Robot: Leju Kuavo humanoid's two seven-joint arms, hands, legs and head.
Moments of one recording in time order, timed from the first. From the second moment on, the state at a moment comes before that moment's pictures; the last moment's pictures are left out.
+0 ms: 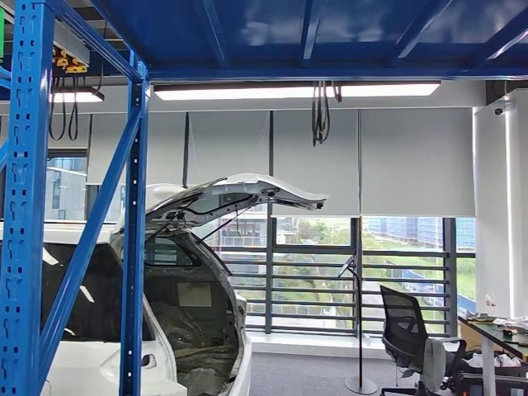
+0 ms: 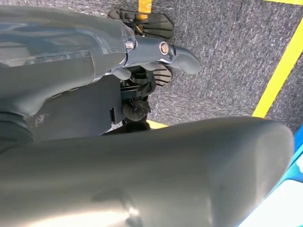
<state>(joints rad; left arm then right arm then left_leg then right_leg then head) -0.17 -0.24 1.06 -0.22 -0.72 -0.19 -0.32 -0.59 -0.10 0.34 -0.87 0.94 -0.20 -0.42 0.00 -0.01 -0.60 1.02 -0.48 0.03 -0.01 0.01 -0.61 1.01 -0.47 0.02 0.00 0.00</state>
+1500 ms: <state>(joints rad) -0.17 -0.24 1.06 -0.22 -0.72 -0.18 -0.32 -0.34 0.02 0.43 -1.51 0.66 -0.10 -0.54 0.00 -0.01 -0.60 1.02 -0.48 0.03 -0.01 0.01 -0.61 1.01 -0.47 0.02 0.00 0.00</state>
